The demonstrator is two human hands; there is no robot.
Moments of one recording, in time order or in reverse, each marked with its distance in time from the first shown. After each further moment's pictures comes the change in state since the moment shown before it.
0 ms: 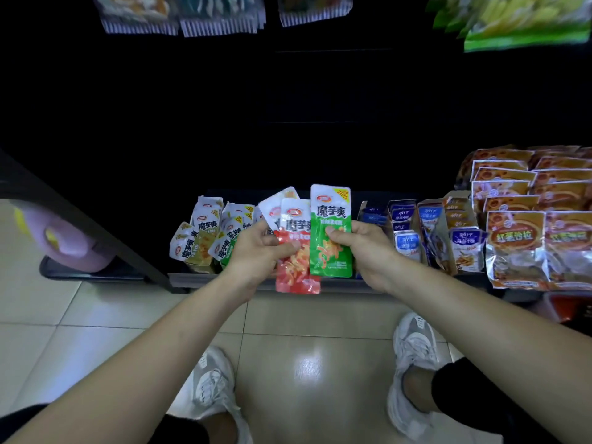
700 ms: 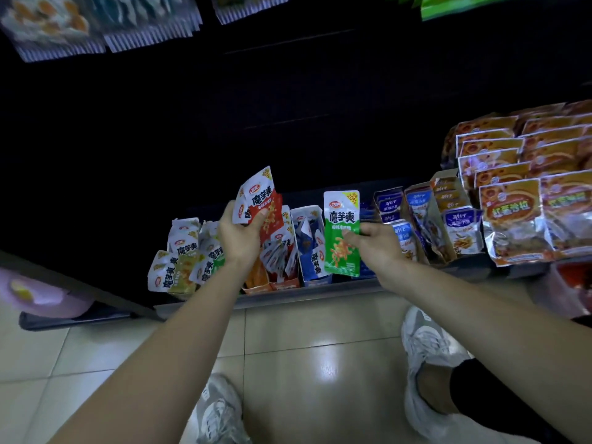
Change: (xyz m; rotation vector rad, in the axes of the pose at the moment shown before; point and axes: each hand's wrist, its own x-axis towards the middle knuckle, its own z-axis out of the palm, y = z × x) left_hand 0.118 -0.038 0.015 0.244 0.365 0.383; right_hand 0.038 0.026 -0.053 -0.214 0.297 -0.106
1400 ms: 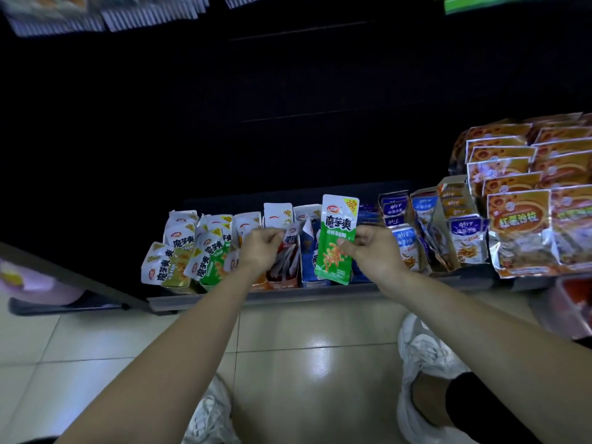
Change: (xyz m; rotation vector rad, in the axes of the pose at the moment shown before) left_hand 0.008 -0.056 0.024 0.394 -0.394 -0.136; right_hand 0.005 0.004 0.004 -0.126 -0.085 -0.129
